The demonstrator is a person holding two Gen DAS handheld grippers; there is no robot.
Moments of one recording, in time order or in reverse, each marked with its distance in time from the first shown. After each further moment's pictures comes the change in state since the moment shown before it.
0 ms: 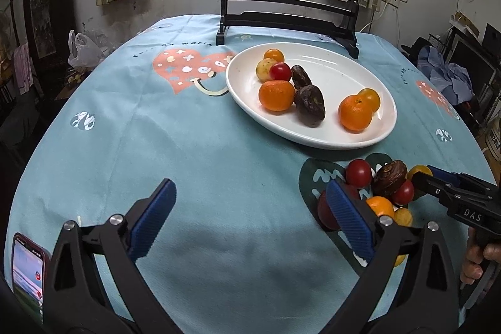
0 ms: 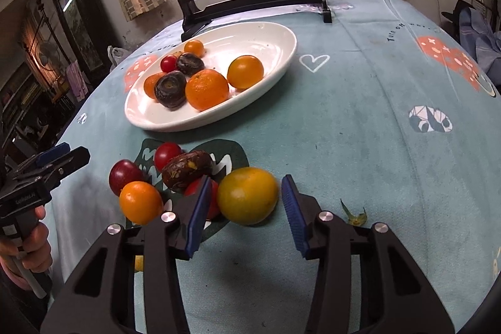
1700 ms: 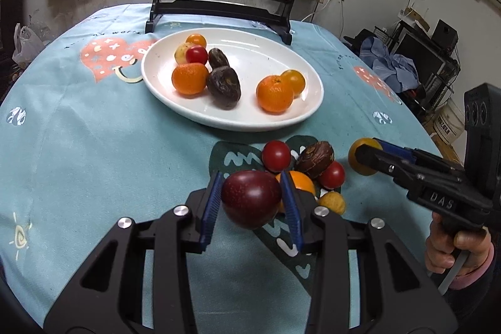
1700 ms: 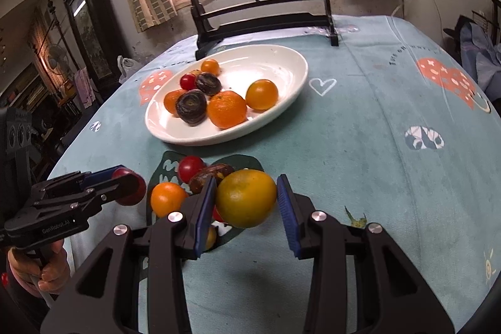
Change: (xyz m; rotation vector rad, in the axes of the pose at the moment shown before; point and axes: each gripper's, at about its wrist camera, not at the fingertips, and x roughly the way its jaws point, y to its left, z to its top) left arm 0.003 -0.032 -0.010 0.036 0.034 -0.298; right arm -0.026 0.020 0.000 -0.056 -0.093 0.033
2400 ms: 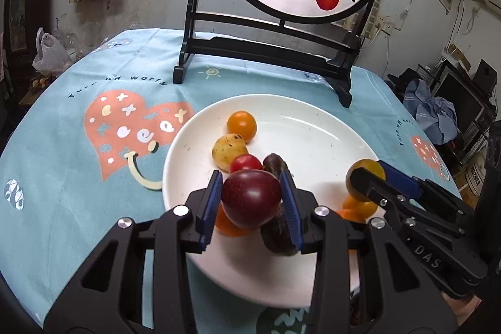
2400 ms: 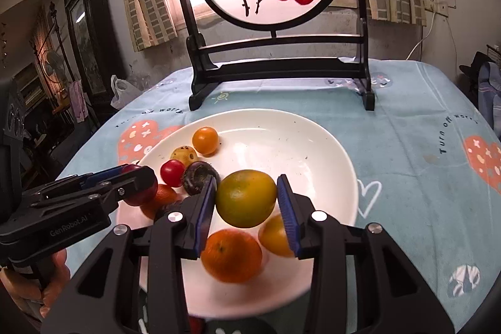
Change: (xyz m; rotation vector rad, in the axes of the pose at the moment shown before) left arm 0.069 0.043 0.118 -0.098 -0.094 0.151; right arm 0.106 0.006 0.112 -0.038 -0.085 -0.027
